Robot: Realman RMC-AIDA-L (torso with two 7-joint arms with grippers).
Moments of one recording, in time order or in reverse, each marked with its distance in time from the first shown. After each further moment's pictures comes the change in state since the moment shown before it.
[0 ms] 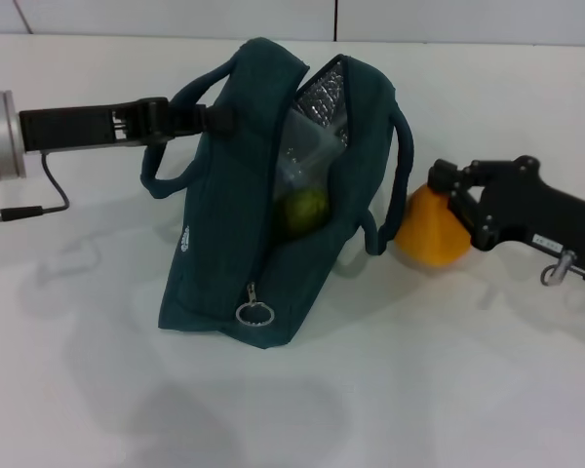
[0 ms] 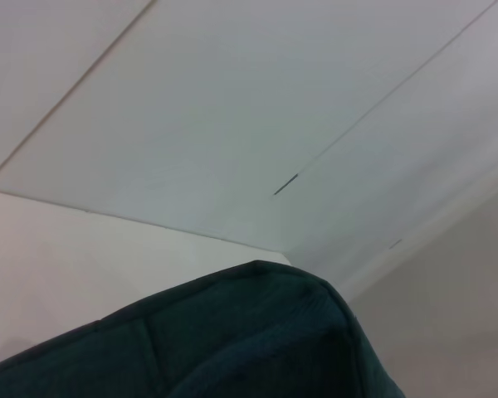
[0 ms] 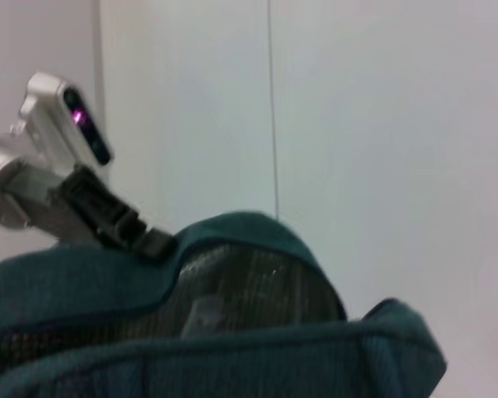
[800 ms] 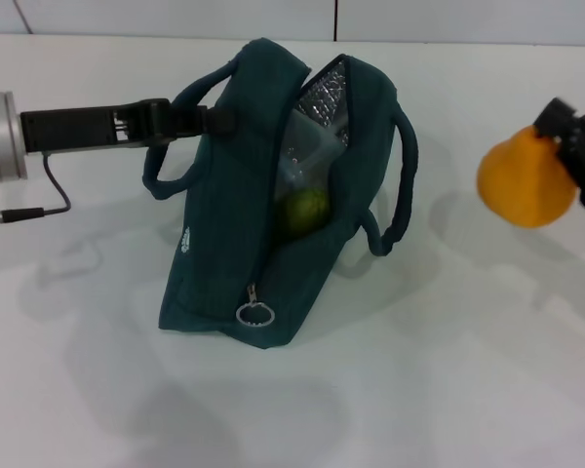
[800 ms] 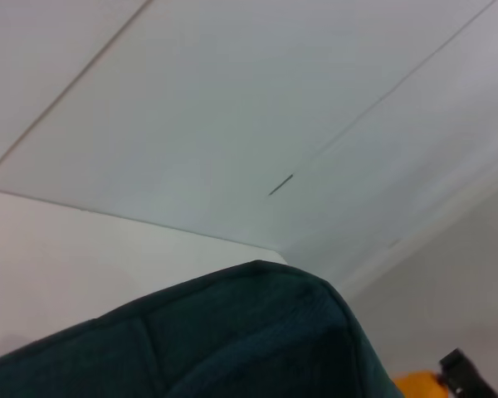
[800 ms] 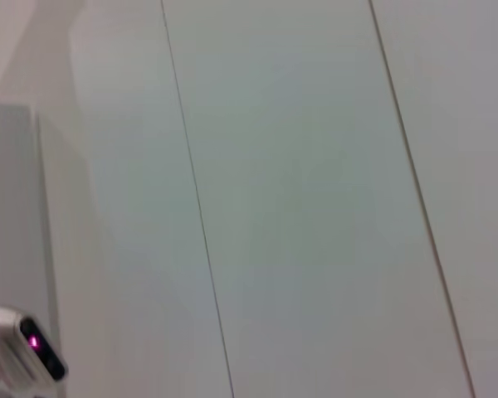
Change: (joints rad) left arm 0.002 -0.001 0.005 0.000 -0.005 0.004 0.000; right arm -0.056 -0.040 0.128 0.107 0.151 -0.317 0.045
